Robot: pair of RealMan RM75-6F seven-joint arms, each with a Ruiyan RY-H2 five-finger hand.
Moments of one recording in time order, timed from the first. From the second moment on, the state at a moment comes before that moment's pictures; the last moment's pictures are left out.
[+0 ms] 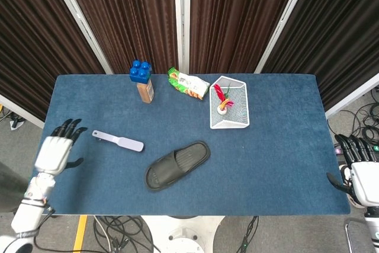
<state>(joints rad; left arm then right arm) -0.33 -1.27 -0.14 -1.54 1.44 1.20 0.20 0.09 -1.01 0.06 -1.59 -1.56 1.49 0.11</state>
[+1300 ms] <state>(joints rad) -0.76 -1.50 -0.08 -1.12 1.10 0.60 0.39 0.10 -1.00 0.06 -1.59 -1.49 1.44 0.11</state>
